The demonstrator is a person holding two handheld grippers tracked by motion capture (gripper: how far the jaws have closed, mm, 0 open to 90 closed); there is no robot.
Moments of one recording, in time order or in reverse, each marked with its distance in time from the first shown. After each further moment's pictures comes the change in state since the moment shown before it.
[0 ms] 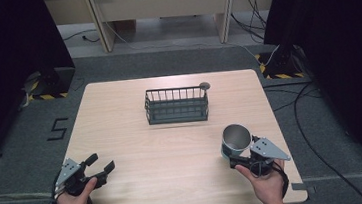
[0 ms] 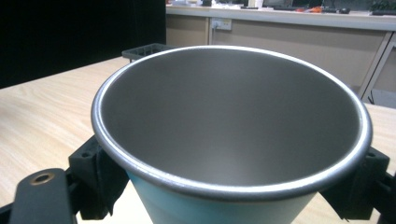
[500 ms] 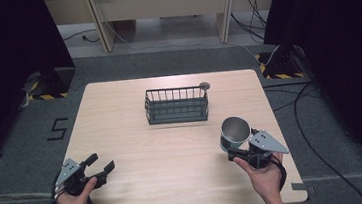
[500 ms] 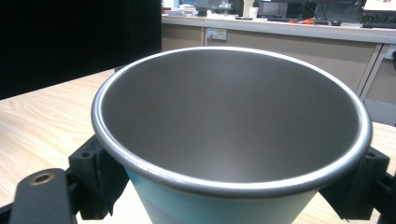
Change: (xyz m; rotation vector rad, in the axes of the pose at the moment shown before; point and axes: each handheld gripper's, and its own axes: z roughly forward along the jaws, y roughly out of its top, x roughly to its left) left arm 0.000 0.000 0.000 0.000 -0.001 0.001; right arm -0.004 0.015 0.011 -0.032 -0.017 -0.008
